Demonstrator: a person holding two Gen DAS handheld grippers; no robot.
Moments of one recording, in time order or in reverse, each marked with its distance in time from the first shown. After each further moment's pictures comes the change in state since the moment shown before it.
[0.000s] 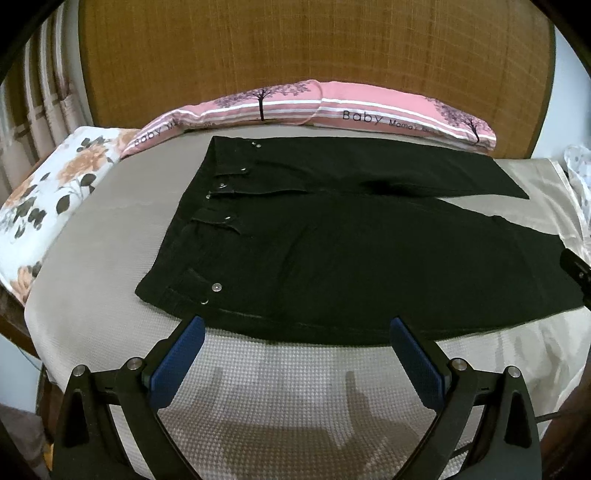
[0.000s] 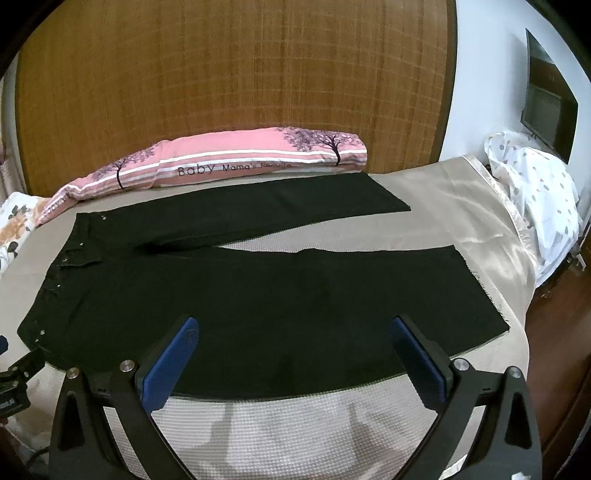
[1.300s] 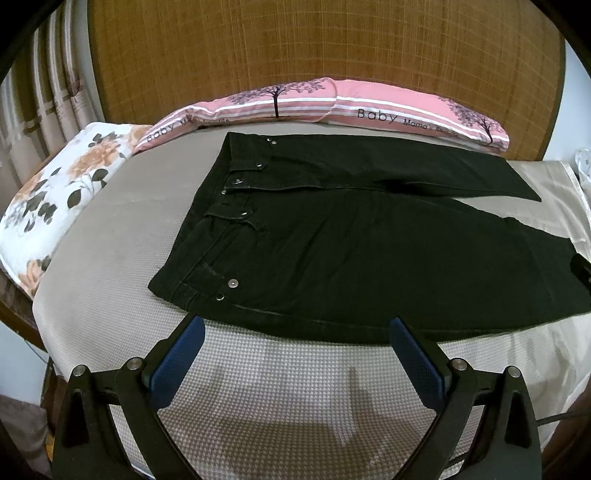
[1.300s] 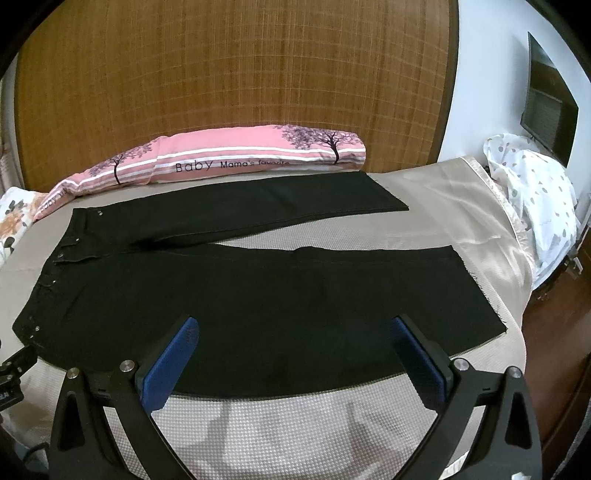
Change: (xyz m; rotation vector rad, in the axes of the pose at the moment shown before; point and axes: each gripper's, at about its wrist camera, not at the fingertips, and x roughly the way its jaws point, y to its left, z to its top) left arm 0.003 0.001 0.000 -0.019 0.005 0.051; right arm 0.003 -0.002 -0.001 -0.007 0.005 -0.011
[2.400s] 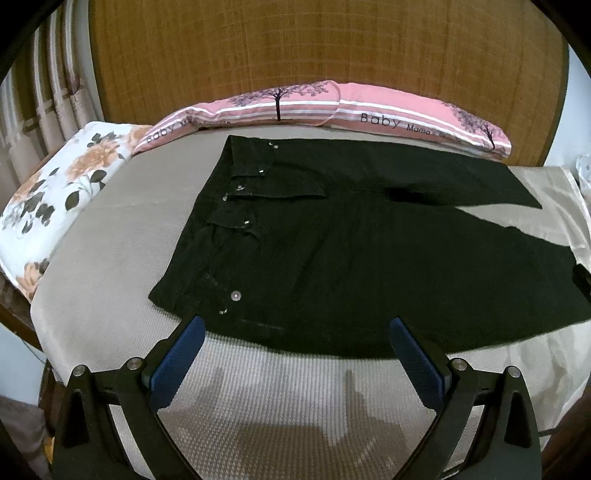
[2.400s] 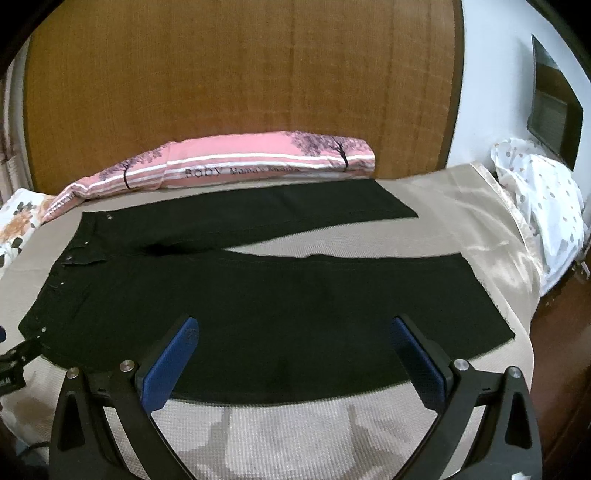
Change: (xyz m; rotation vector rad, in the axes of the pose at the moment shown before) left arm 0.002 0.003 0.007 -0.014 -0.004 -0.015; right arm -0.002 0.010 0.001 -0.022 -0.047 0.041
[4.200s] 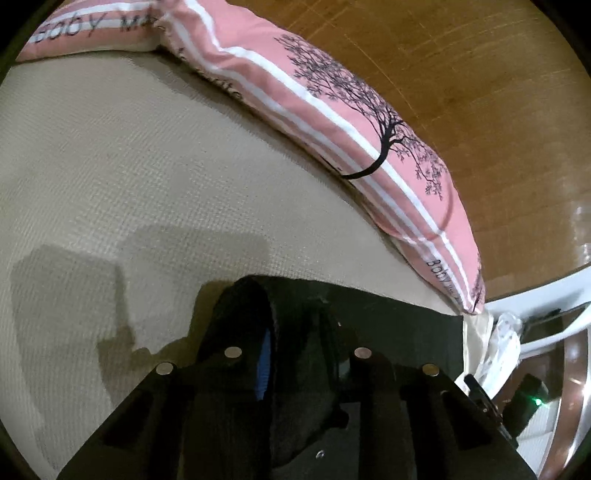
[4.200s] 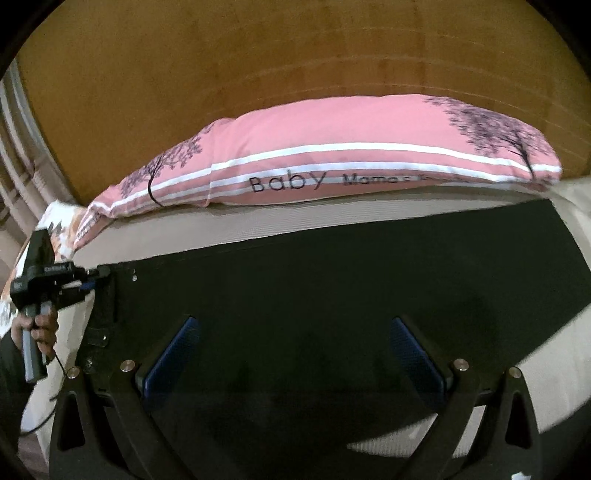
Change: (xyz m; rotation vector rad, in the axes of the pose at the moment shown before) left arm 0.304 0.189 0.265 -0.459 0.273 -0.582; right arm 0.261 0.115 0.171 -0.032 0.277 0.390
